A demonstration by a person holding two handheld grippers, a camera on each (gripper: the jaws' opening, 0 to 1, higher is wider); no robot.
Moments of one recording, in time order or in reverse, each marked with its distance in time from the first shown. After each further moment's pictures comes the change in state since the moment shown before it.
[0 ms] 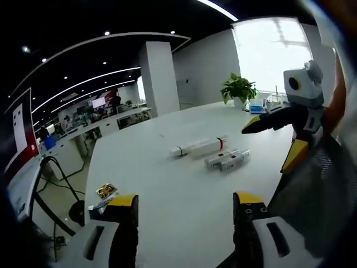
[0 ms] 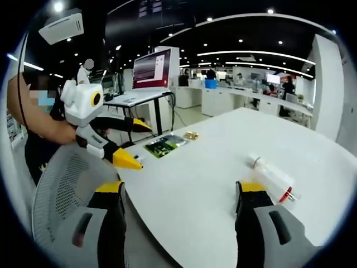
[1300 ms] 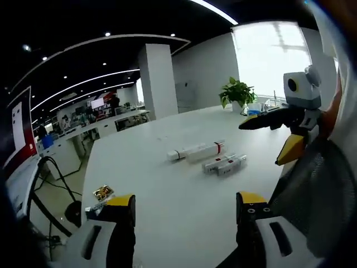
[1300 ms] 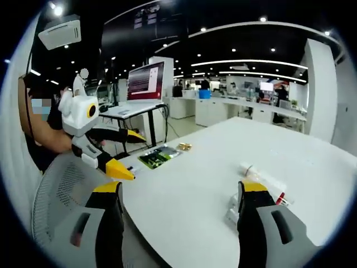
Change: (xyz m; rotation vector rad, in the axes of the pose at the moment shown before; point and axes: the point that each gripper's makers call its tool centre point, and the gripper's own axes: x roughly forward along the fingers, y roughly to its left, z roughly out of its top) left arm 0.001 -0.002 0.005 -0.039 -0.021 -0.031; right arm -0.007 -0.013 0.015 0.017 -0.076 -0.051
